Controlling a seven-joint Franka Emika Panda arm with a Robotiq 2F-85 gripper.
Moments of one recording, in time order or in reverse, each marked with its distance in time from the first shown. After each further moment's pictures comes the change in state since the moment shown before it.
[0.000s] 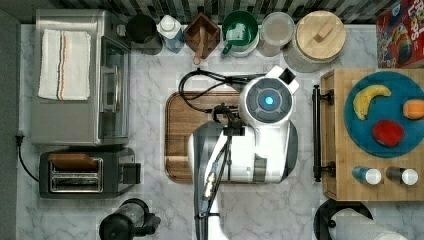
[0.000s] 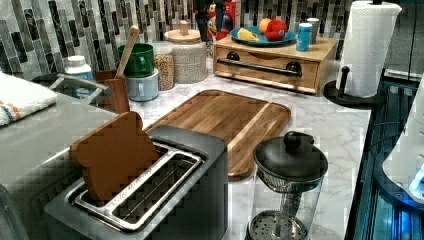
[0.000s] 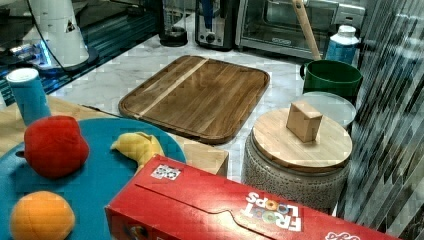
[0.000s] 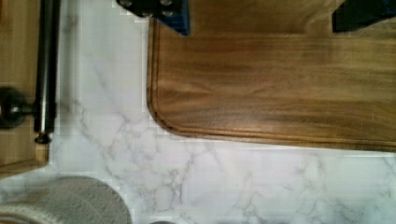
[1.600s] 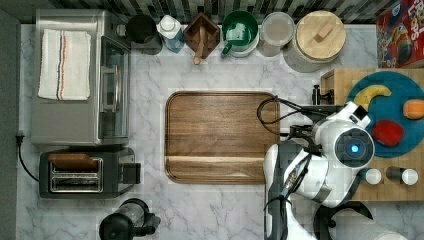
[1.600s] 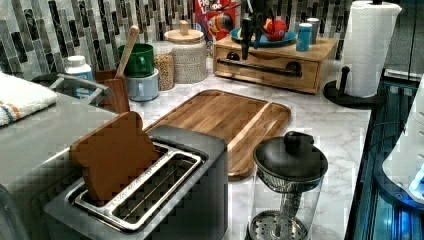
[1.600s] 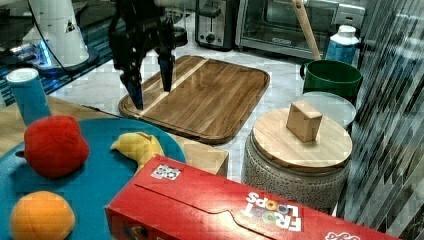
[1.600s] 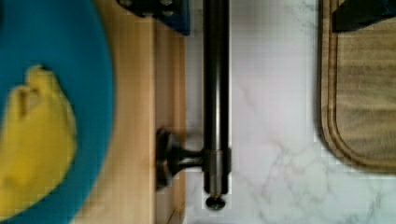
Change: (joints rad) arm -0.181 0.118 -0.166 -0.184 -0.010 0.406 -0.270
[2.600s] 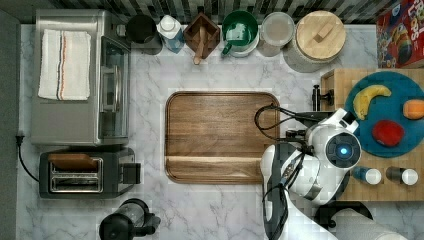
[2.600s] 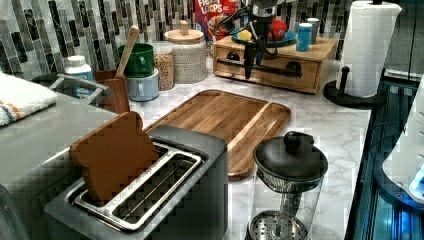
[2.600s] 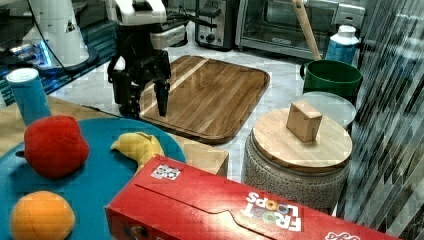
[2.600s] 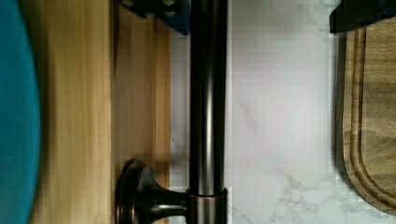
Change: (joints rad) arm -0.007 0.094 -0.007 -0.045 0.037 0.135 -0.048
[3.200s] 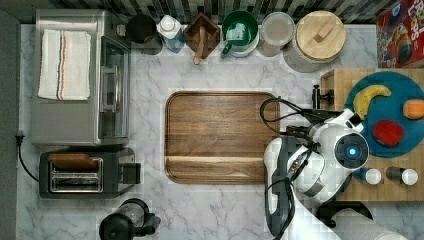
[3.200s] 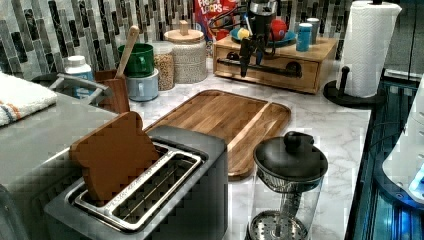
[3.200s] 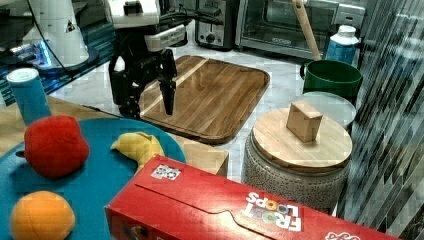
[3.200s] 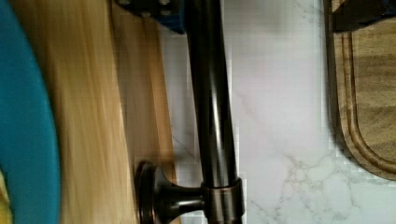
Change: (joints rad) arm 0.027 0.011 -0.027 0.021 0.147 -0.016 0.000
